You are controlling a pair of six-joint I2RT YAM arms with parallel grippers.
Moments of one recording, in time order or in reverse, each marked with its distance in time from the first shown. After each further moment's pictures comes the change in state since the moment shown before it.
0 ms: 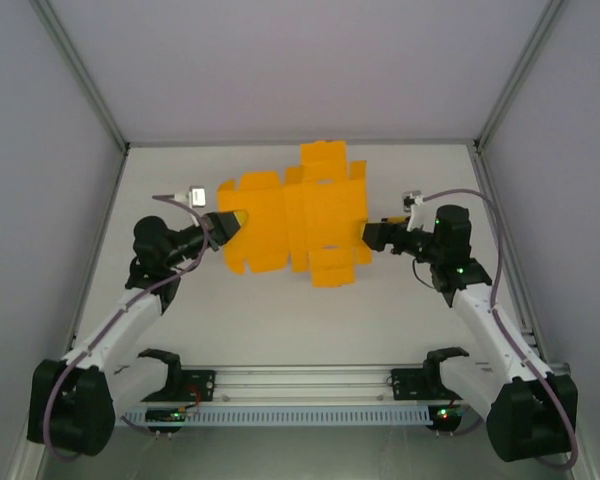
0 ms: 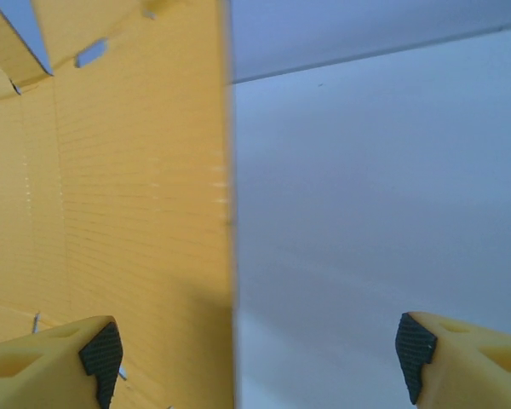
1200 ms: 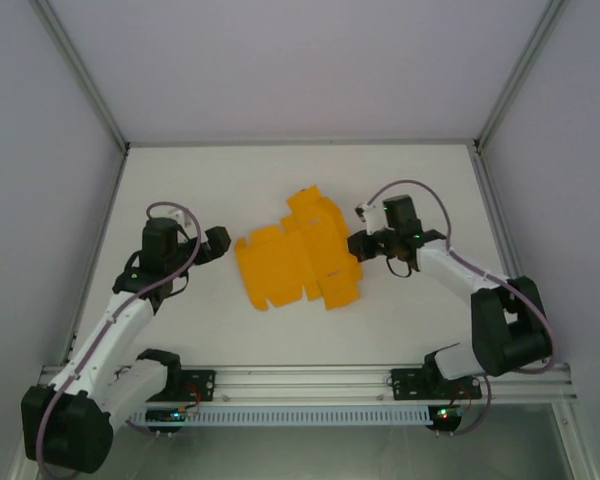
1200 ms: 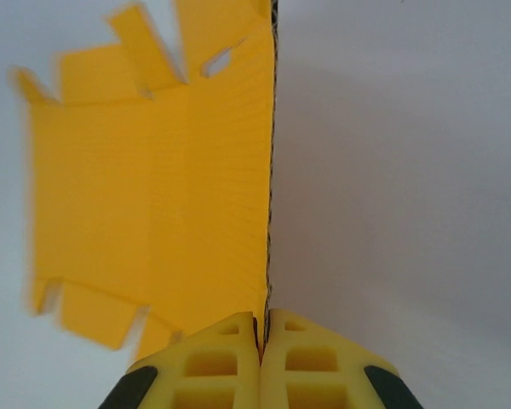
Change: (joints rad) left arm 0.000 -0.066 0.106 -0.891 -0.663 0.322; right arm 0.228 0.467 0.182 -0.193 0.277 -0.321
